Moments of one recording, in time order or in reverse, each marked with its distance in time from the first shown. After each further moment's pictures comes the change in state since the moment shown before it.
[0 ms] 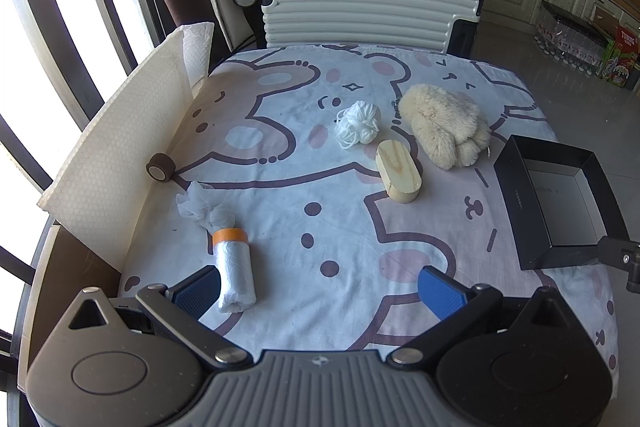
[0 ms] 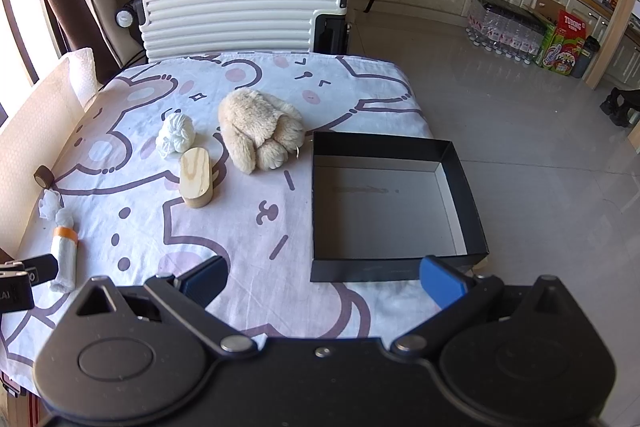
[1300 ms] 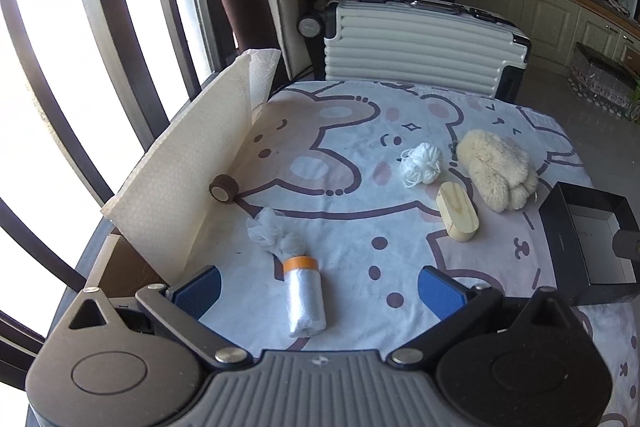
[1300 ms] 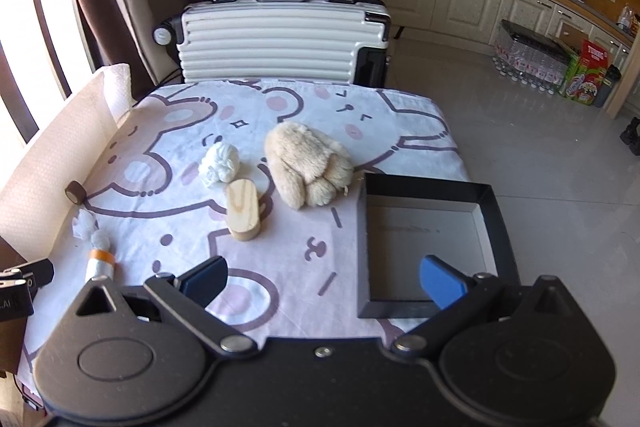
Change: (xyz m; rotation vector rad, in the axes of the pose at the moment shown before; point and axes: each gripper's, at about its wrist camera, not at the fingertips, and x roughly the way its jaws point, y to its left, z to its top) left arm -0.020 0.064 0.001 -0.078 -0.094 0.076; right arm -0.015 0.050 0.029 -0.050 -0.059 0.060
